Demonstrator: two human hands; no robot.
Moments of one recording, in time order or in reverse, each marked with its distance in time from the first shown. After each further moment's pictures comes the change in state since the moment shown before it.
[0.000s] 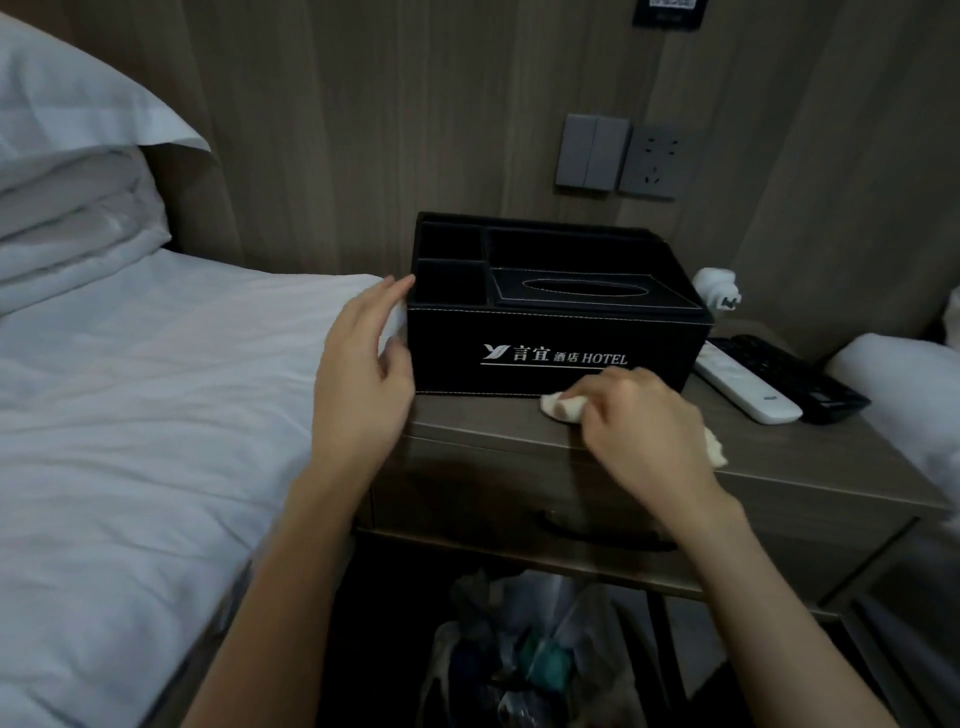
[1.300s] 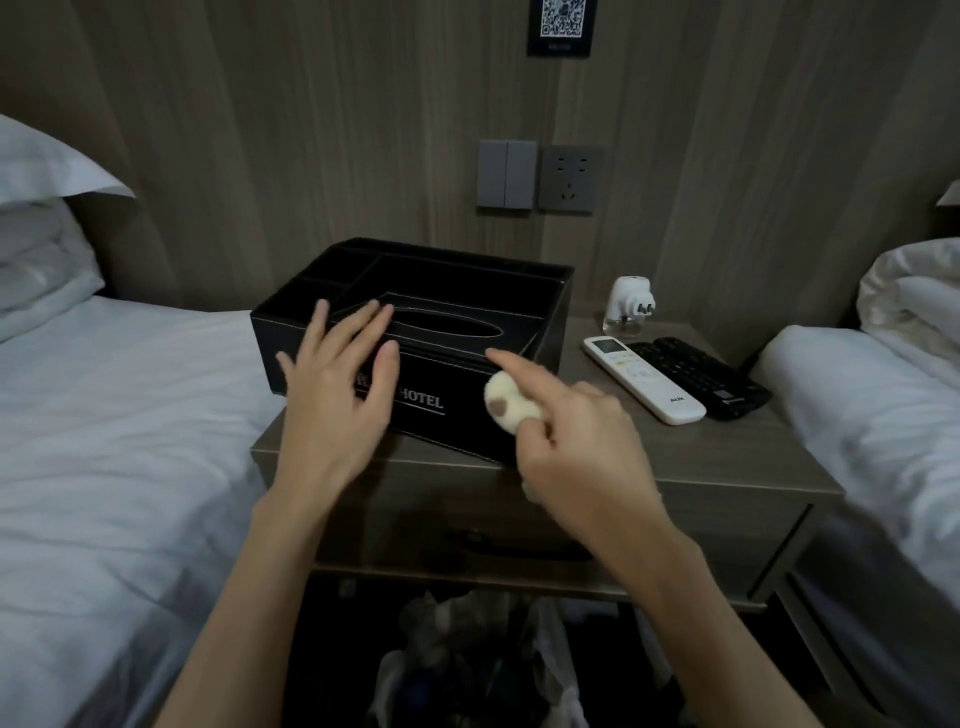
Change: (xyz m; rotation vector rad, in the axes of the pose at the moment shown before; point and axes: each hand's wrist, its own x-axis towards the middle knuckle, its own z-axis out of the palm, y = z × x) left_hand 0.005 0.028 0.045 0.194 -0.100 0.088; right_hand -0.029 0.009 -0.054 0.431 -0.027 0.001
